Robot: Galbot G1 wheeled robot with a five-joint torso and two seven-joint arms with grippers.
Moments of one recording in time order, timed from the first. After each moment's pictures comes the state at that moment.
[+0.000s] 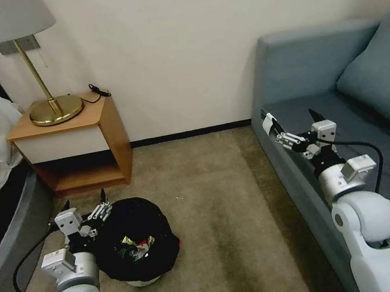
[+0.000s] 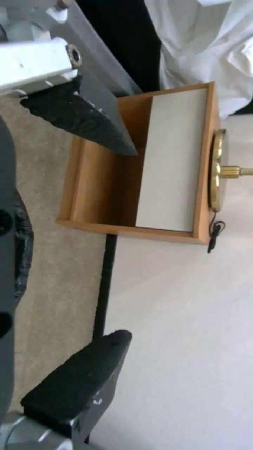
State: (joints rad) left arm 1.52 -1.35 -0.67 -2.18 -0.33 0.17 -0.21; right arm -1.25 1.34 0.64 2.11 0.21 -0.16 -0.08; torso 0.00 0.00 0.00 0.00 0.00
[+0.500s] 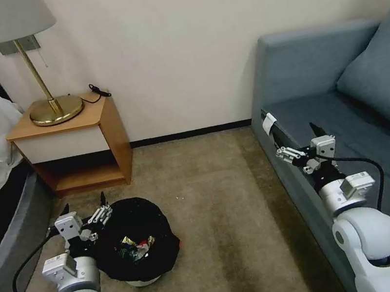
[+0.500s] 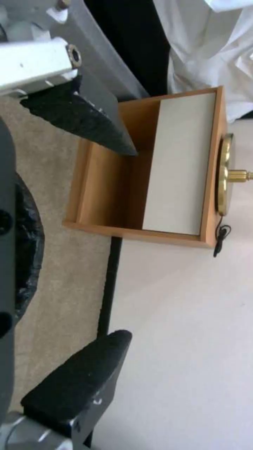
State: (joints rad) left arm 1.53 -1.37 -0.66 -2.18 -0.32 0.16 -0.22; right arm -1.34 1.34 0.61 2.13 0.19 -0.13 -0.07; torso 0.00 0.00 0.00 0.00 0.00
